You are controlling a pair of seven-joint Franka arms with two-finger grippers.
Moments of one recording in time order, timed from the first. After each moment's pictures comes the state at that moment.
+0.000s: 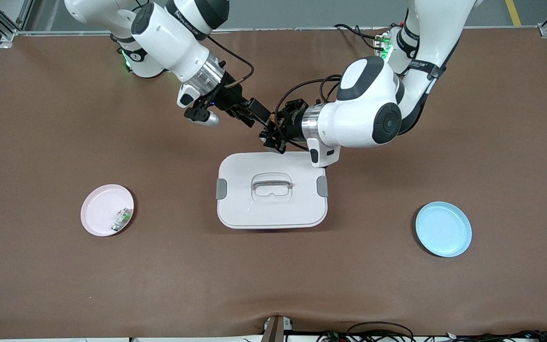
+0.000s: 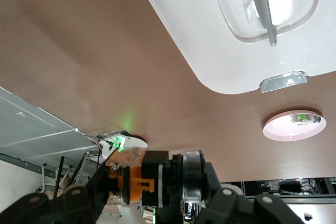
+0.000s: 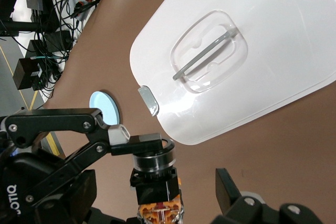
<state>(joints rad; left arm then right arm) -0.28 0.47 -0.42 -1.46 -0.63 1.92 -1.55 0.76 0.05 0.00 -2.04 0.62 2.66 0.87</state>
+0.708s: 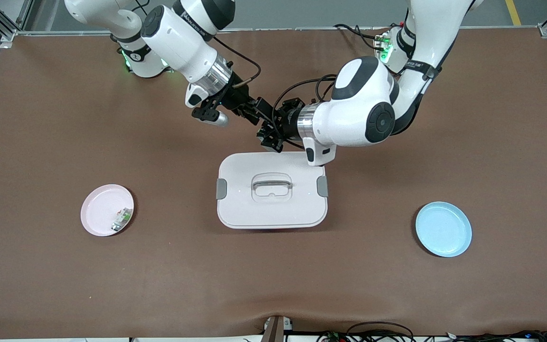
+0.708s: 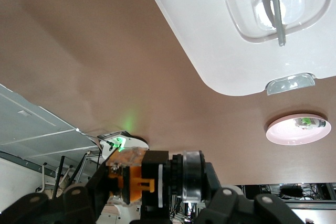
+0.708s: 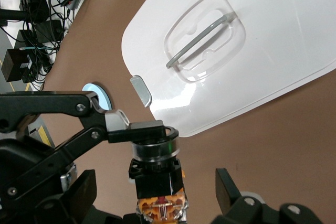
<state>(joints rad) -0.29 0.48 -0.42 -1.46 -0.63 1.93 -1.58 0.77 0.07 0.01 -2.04 0.62 2.66 0.87</state>
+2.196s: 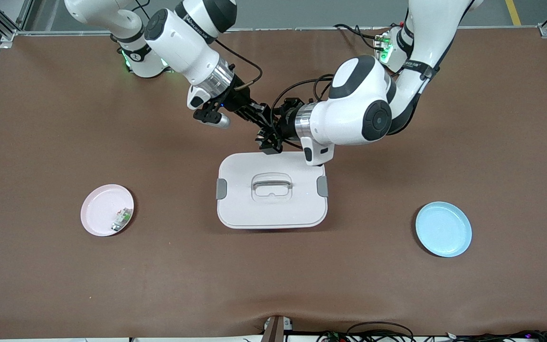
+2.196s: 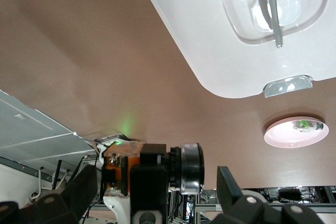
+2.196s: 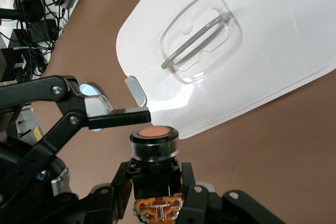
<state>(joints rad) -0.30 0.48 -0.42 -1.46 -0.61 1.95 -1.59 0.77 0.08 0.01 -2.04 0.61 2.66 0.87</state>
